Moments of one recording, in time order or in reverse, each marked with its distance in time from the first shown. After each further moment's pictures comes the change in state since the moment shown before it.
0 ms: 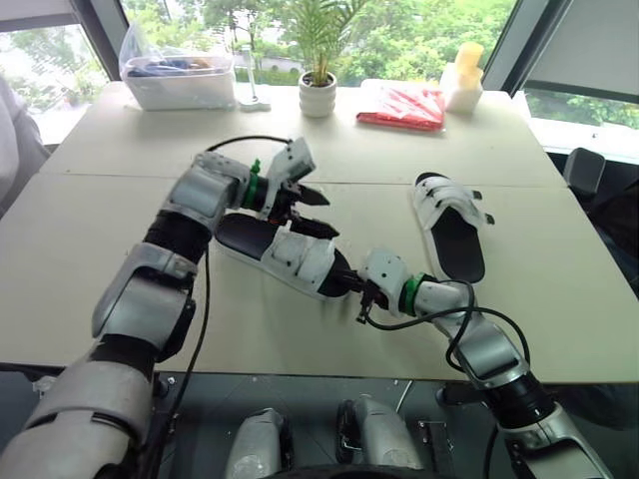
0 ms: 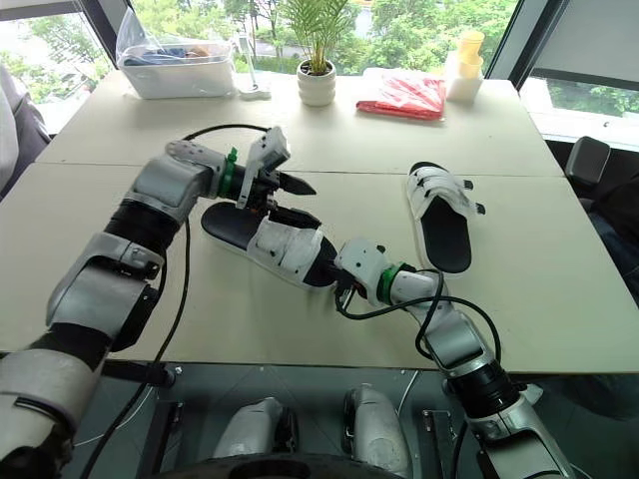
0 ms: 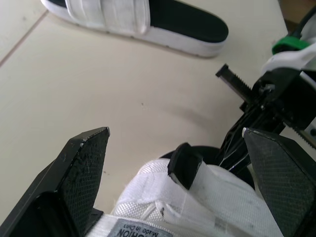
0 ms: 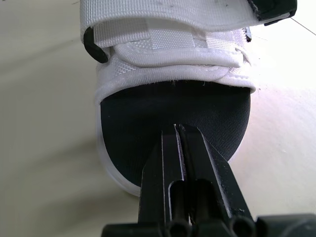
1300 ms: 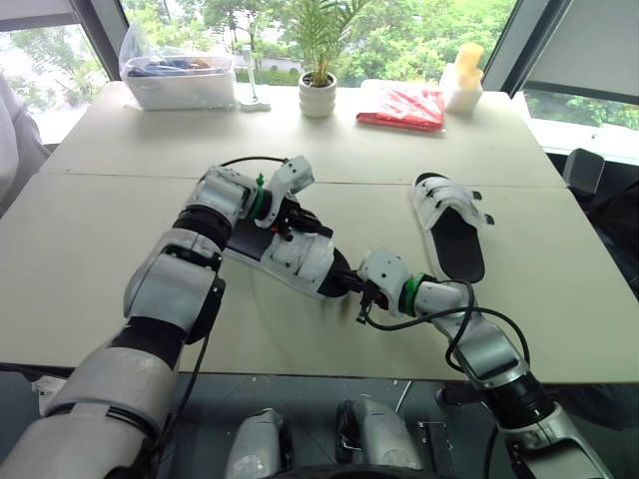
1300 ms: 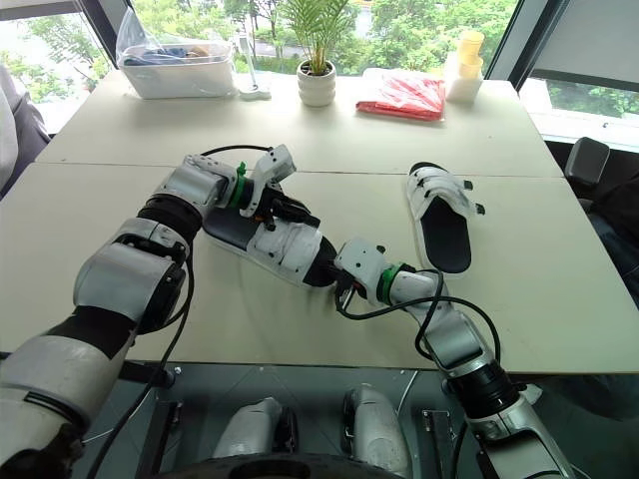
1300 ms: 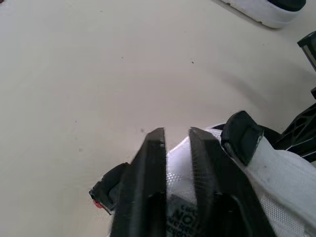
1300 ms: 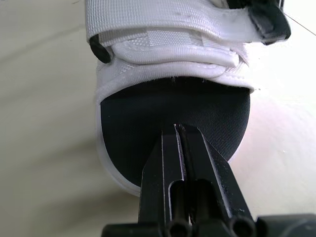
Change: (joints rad) left arm -0.111 -0.124 0.172 0.399 0.186 -0.079 0.110; right arm 0.002 0.000 0.001 0.000 -0.001 0.000 -0.004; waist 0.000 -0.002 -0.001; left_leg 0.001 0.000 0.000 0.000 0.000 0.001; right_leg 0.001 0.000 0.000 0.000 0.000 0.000
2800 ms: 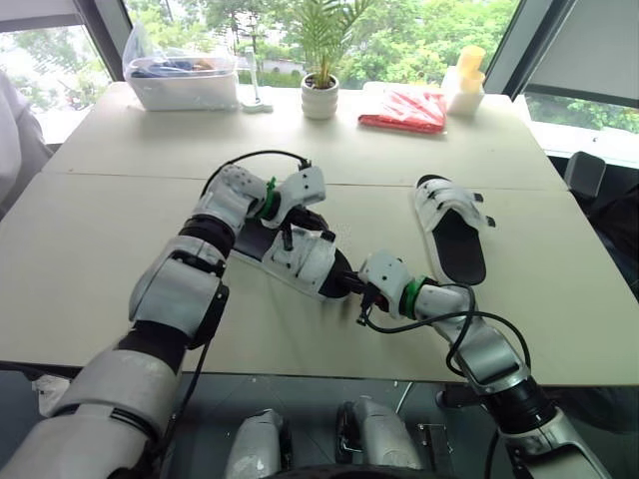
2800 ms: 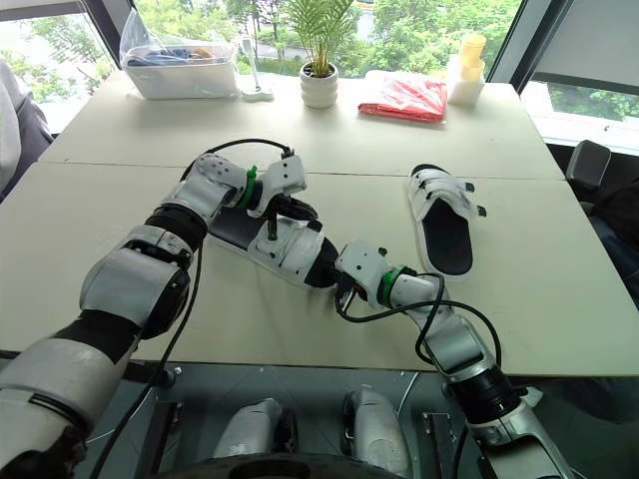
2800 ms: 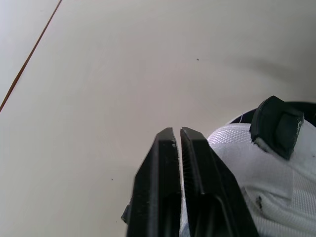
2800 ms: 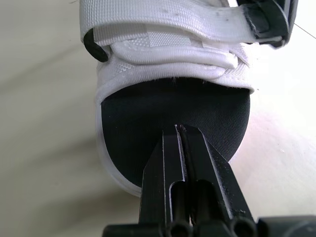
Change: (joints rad) left arm -0.009 0.013 0.016 0.068 0.090 -0.312 -0.018; right arm 0.021 0.003 0.002 -0.019 -0.008 0.004 -0.024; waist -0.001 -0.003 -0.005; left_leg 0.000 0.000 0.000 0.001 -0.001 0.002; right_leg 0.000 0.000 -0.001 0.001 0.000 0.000
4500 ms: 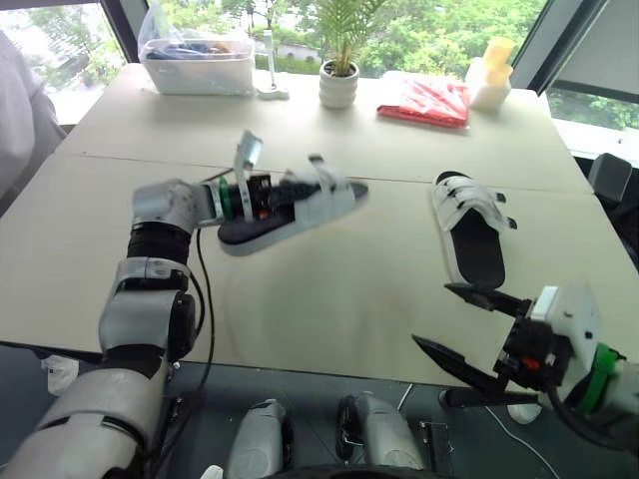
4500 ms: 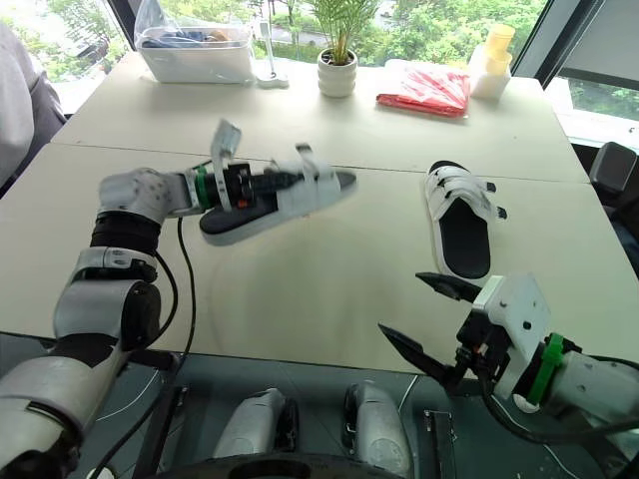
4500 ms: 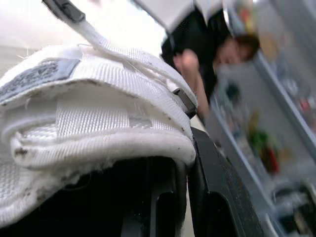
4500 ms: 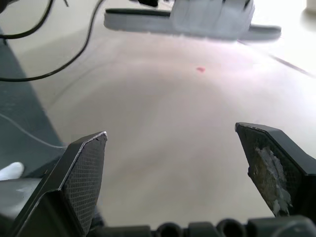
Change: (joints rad) left arm 0.269 -0.075 0.548 -0.778 -0.666 1.032 0.550; right arm 0.634 -0.359 -0.839 -0.771 0.828 0.269 -0.099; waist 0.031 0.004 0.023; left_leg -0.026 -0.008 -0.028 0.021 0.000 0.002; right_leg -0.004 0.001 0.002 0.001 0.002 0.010
